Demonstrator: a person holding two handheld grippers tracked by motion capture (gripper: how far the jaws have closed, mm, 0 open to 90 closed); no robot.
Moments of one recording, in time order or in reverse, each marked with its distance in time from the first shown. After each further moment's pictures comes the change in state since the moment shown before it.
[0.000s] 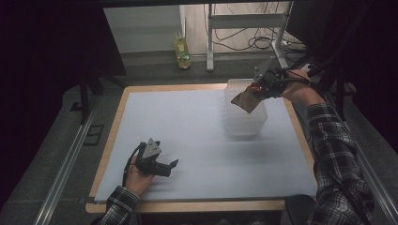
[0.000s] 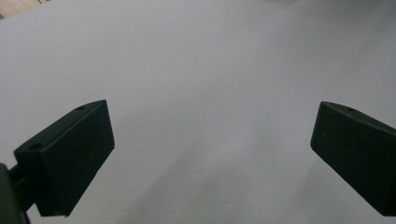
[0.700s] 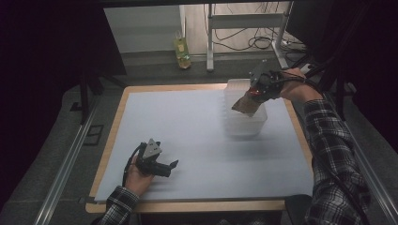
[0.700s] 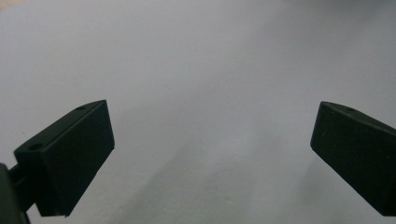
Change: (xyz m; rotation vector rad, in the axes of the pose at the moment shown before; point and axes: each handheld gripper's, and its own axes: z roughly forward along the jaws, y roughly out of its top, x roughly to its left) left arm 0.001 -0.001 0.002 0.017 -0.005 0.001; right arm -0.002 0.004 0.017 0.084 0.080 -0.081
